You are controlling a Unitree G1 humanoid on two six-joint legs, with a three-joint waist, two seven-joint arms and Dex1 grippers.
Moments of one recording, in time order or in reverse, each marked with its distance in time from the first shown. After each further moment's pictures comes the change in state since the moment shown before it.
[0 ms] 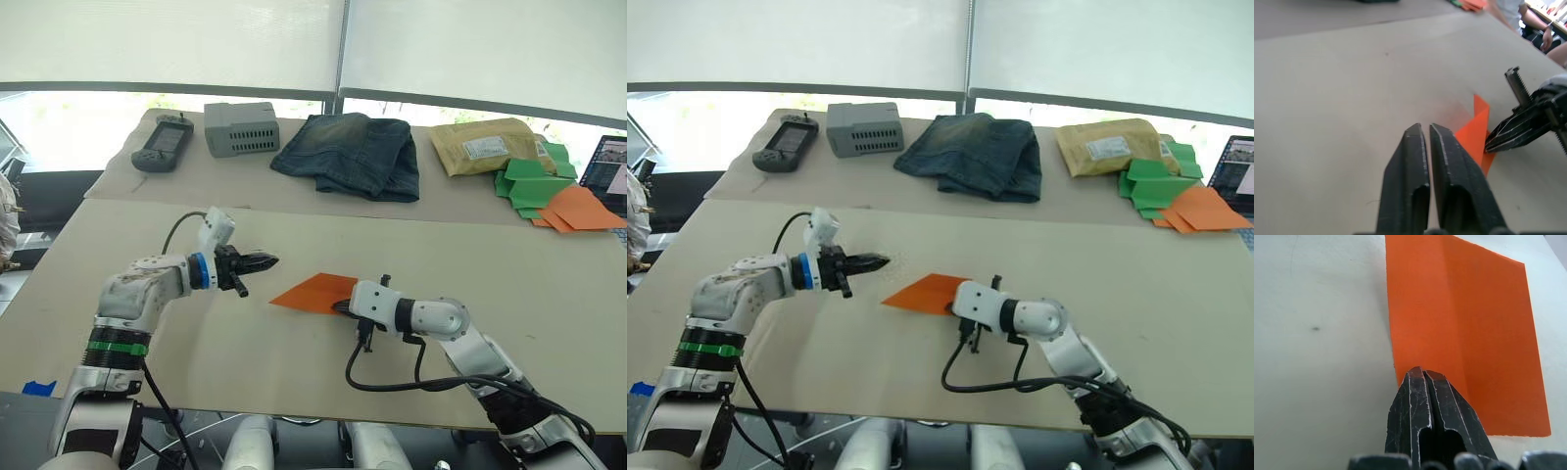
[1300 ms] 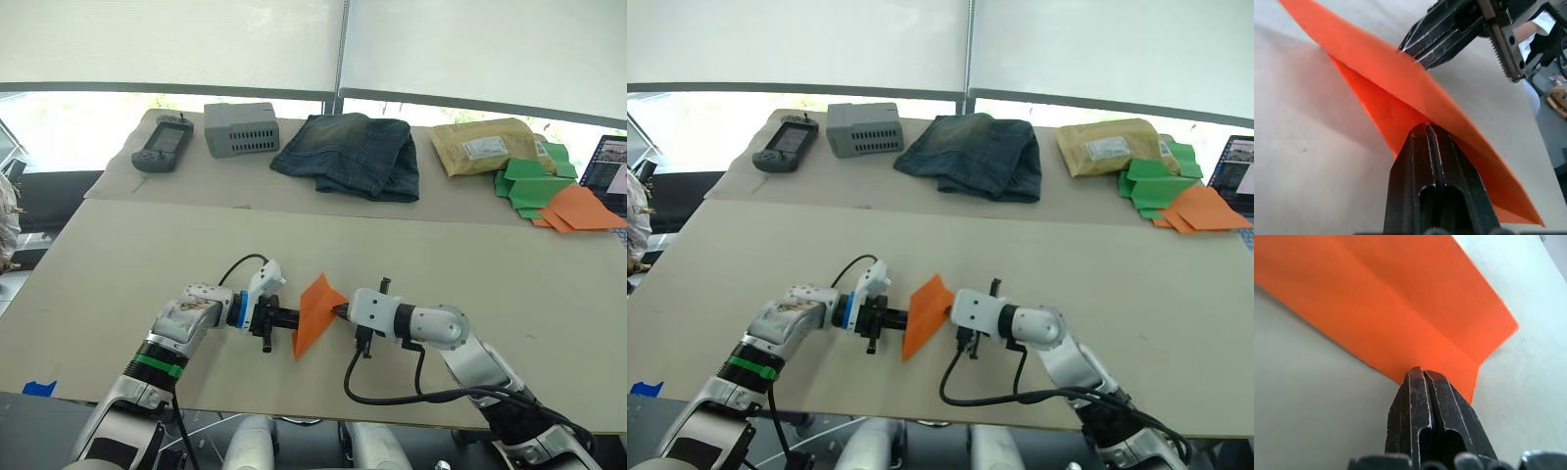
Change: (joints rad) left arm 0.055 -0.085 -0.215 0.044 0.125 -0.131 -0.233; right arm 0.045 0.001 0.007 -0.063 -0.056 0.001 -0.027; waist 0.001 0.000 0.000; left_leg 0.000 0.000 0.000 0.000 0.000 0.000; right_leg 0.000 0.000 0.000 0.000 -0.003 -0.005
